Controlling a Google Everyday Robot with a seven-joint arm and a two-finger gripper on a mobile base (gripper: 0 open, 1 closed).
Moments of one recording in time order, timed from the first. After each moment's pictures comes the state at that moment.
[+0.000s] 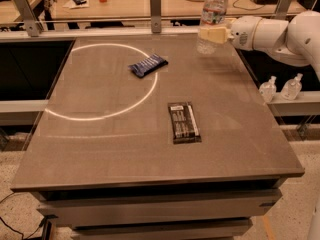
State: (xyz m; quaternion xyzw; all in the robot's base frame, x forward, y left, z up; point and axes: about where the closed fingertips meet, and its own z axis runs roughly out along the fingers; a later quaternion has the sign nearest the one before) arm 0.772 -0.169 0.930 -0.32 0.68 0.28 0.59
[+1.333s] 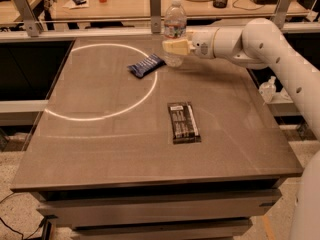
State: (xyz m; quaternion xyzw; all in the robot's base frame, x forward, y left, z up) arm 0.772 -0.059 0.887 -0.36 0.69 0.31 0.55
